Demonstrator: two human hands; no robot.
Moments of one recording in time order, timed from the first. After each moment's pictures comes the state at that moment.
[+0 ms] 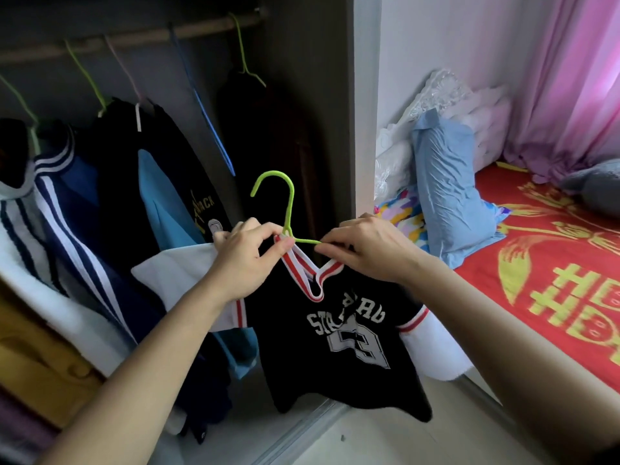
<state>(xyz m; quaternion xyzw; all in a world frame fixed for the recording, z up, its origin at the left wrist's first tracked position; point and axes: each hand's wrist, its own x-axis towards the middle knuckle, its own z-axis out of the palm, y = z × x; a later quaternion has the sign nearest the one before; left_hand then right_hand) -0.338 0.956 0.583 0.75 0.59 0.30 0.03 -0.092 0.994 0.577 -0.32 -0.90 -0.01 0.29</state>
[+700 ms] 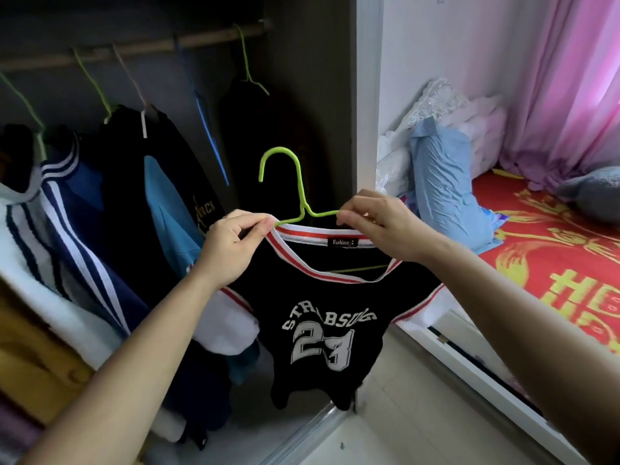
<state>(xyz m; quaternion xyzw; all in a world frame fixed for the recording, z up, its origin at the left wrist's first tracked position) -0.357 0.964 0.602 0.70 0.53 0.44 0.17 -0.071 1.008 0.608 -0.35 -0.87 0.13 0.34</state>
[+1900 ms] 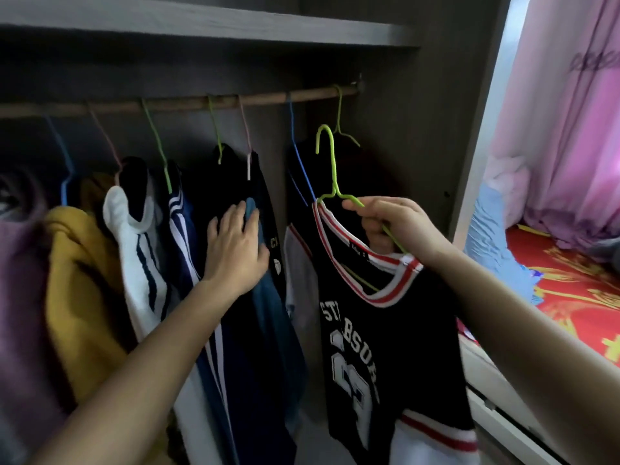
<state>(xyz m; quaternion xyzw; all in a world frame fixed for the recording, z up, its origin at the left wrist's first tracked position) -0.539 1.013 0.628 0.69 0.66 0.20 -0.22 -0.262 1.000 0.687 -0.31 -0.60 0.56 0.47</state>
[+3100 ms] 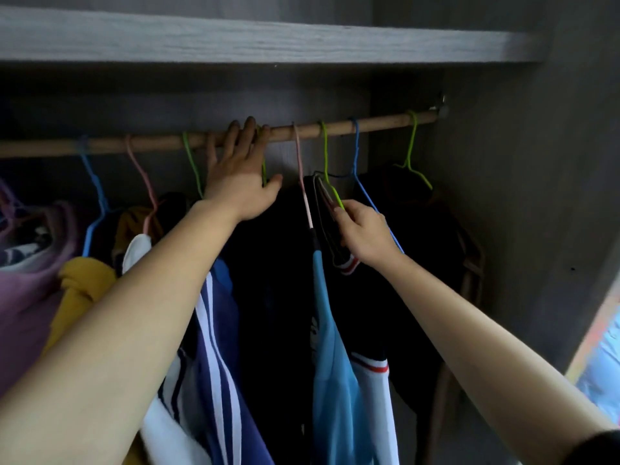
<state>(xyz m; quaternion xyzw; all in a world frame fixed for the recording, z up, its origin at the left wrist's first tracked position) -0.620 1.143 0.774 0.61 0.68 0.22 -0.32 -0.405 1.194 0.691 -0.39 -0.76 0.22 0.47</state>
